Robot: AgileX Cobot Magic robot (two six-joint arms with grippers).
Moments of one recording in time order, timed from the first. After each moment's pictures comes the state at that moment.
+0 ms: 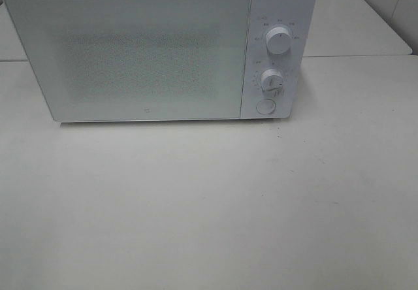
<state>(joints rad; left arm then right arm) 0.03 0.00 -0.50 -0.09 1.04 0.11 0.15 0.08 -0.55 0.00 1.09 0.02</state>
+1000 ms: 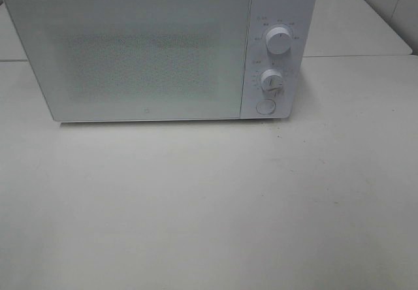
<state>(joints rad) 0.03 0.00 -0.50 -0.09 1.04 0.11 0.08 0.00 -0.51 0.01 1.05 0.01</state>
